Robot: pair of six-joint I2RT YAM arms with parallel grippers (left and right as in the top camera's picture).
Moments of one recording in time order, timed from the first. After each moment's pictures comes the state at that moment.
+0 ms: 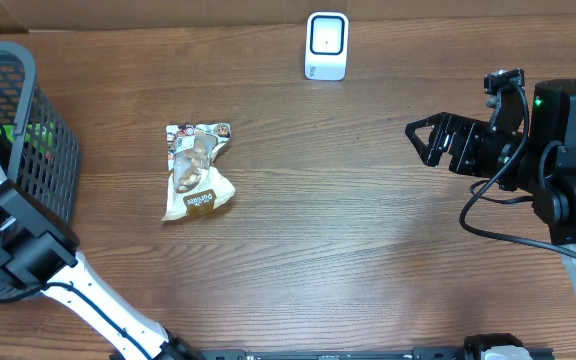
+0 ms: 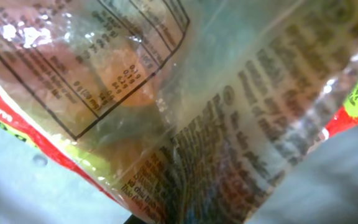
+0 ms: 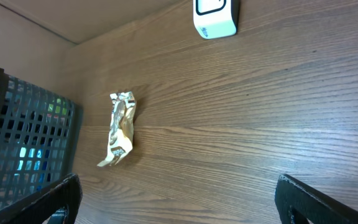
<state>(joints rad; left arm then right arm) 0.72 2.40 2.11 -1.24 -0.03 -0.18 0.08 1.20 1.37 -0.95 -0.49 0.36</state>
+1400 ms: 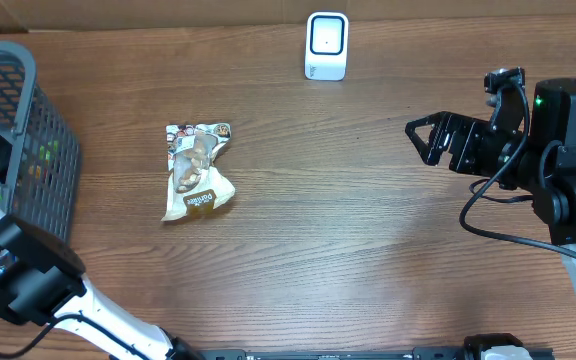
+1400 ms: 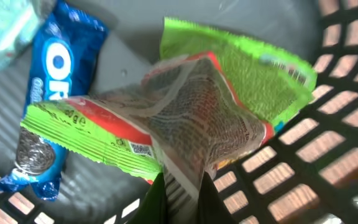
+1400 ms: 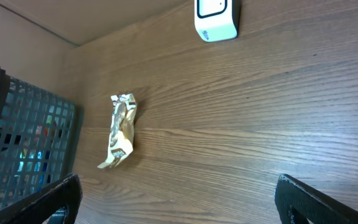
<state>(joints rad) 0.74 2.08 2.09 -1.37 -0.01 -0.18 0.08 1.20 1.37 -0.94 -0.49 0.36</state>
